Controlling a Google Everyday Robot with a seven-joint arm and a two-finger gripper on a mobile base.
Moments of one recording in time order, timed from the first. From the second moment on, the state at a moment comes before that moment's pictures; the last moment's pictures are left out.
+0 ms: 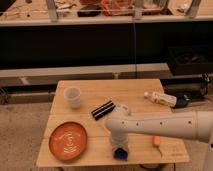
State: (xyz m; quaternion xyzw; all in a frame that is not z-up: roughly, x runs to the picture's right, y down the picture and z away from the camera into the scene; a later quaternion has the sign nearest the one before) arm 0.063 0.324 0.763 -0.32 -0.28 -0.64 0.64
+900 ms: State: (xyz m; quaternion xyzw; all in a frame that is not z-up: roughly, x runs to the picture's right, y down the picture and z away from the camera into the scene) arm 0.057 0.197 0.820 -0.25 -0.30 -0.64 0.66
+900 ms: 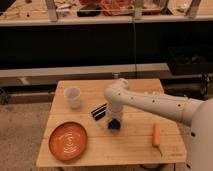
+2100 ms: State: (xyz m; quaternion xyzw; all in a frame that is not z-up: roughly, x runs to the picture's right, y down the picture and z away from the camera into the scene) arm 0.111 0.272 0.777 -0.29 -0.29 -0.59 0.70
